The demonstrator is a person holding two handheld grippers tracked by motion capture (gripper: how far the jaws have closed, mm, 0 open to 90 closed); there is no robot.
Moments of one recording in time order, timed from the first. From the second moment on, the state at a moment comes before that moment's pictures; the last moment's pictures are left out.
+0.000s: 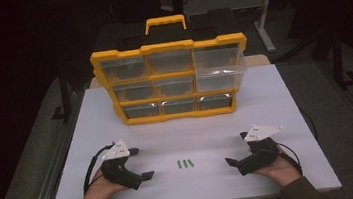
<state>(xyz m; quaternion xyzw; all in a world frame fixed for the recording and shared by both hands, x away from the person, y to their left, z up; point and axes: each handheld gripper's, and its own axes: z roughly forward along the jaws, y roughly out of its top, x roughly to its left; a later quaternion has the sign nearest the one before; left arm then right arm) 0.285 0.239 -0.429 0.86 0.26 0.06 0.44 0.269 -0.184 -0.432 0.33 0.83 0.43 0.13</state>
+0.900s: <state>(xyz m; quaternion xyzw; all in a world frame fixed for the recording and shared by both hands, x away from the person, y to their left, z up) 0.300 0.178 -0.430 0.88 0.21 0.03 0.43 0.270 -0.185 -0.431 0.33 0.83 0.44 0.13</state>
